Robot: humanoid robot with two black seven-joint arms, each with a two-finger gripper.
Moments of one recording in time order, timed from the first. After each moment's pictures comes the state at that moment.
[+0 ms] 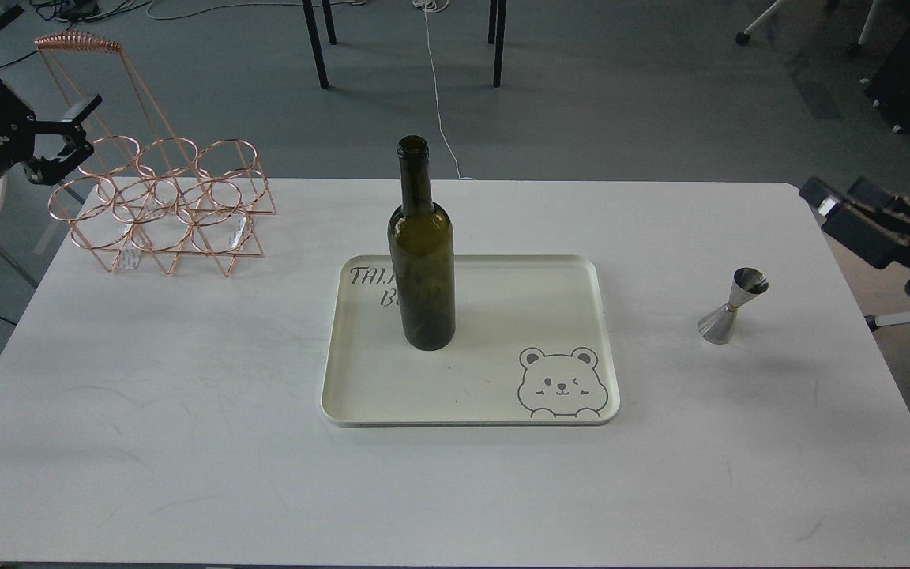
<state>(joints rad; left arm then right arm) -0.67 1.01 -0.69 -1.18 -0.05 -0.43 -0.24 0.78 -1.19 0.21 1.45 -1.07 -0.43 0.49</state>
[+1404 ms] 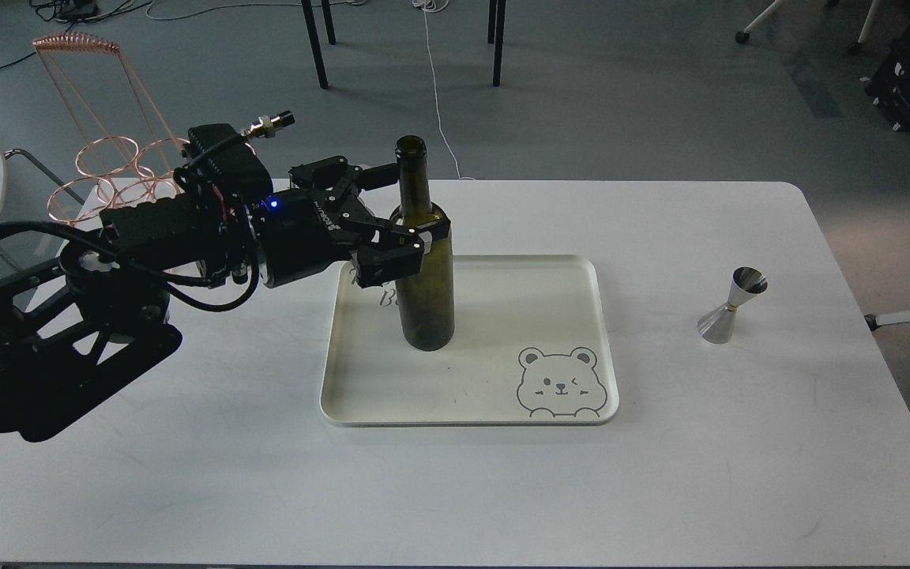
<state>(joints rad) -0.73 0.56 -0.69 -1.52 2.02 -0.19 -0.25 1.06 -0.55 0.42 0.24 -0.20 0.48 0.49</state>
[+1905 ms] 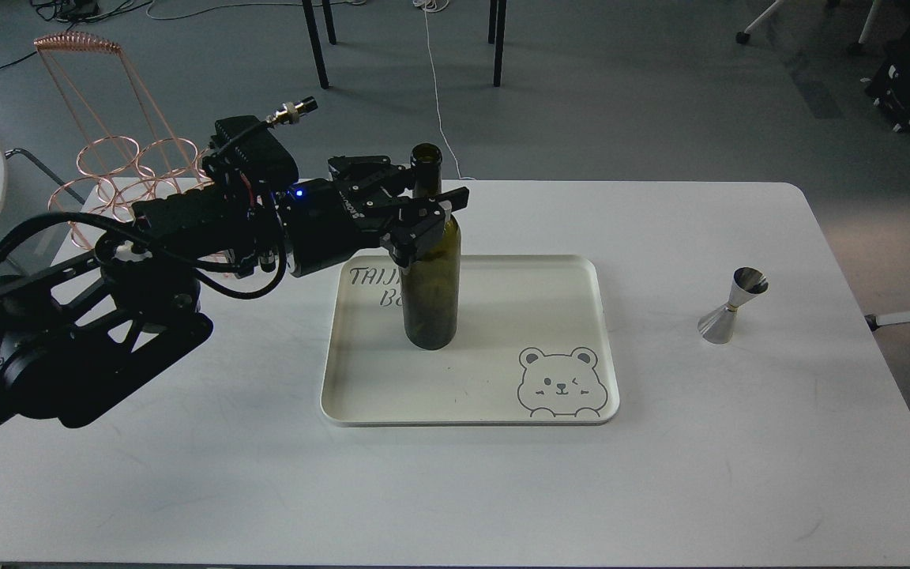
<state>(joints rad) -0.76 0.50 -0.70 -1.49 2.01 -0.17 -0.24 1.06 -0.55 0.42 0.24 -0.20 0.48 0.49</state>
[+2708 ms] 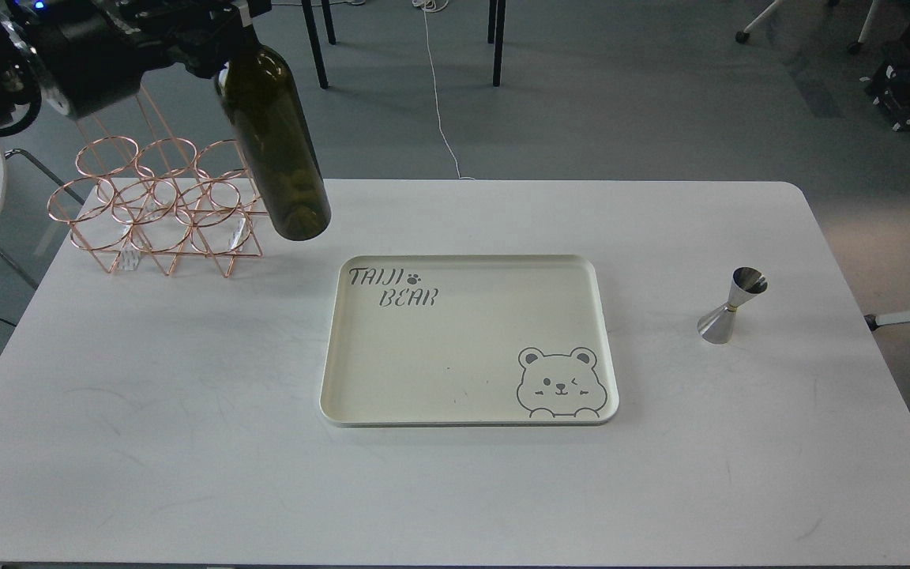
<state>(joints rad) -0.97 0.91 -0.76 -1.33 1.72 -0.18 -0.31 1.06 -0.55 0.42 0.24 -0.20 0.48 0.49</state>
